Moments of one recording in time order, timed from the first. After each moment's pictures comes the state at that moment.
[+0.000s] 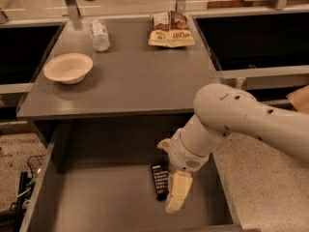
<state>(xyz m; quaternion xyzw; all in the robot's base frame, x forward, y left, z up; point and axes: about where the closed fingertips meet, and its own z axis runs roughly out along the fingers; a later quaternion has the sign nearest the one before) 0.395 -0.028 0.705 -0.70 0.67 0.19 0.14</state>
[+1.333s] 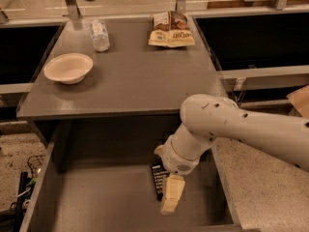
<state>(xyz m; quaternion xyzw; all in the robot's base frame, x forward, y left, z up) 0.402 -0.020 0.665 -0.70 0.68 0.19 0.11</state>
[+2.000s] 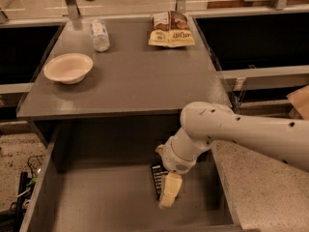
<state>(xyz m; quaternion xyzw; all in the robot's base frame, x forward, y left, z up) 0.428 -0.019 0.631 -0.69 0.68 0.18 0.13</state>
